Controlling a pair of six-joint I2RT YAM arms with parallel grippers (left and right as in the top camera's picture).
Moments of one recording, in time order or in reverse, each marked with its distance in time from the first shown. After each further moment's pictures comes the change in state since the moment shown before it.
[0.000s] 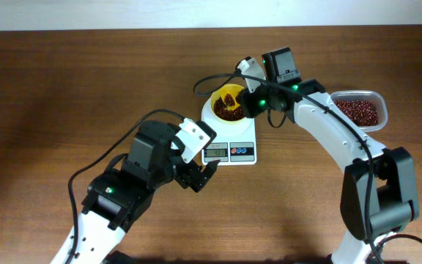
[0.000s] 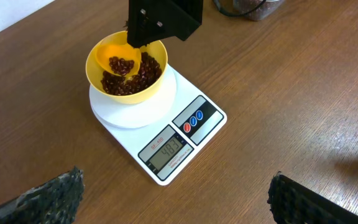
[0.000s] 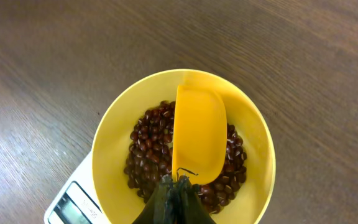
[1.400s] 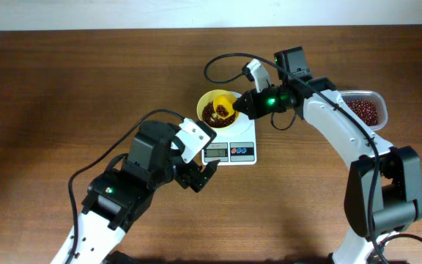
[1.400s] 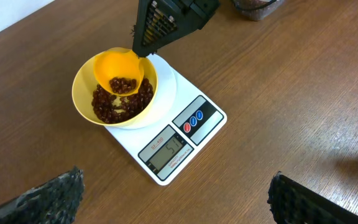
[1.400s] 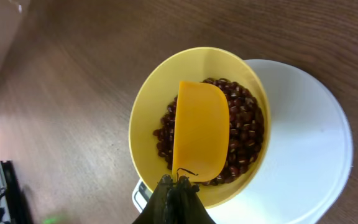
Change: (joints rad) left arm 0.000 0.000 0.000 0.000 0.000 0.000; right arm -0.062 0.000 -0.003 -0.063 -0.320 0.164
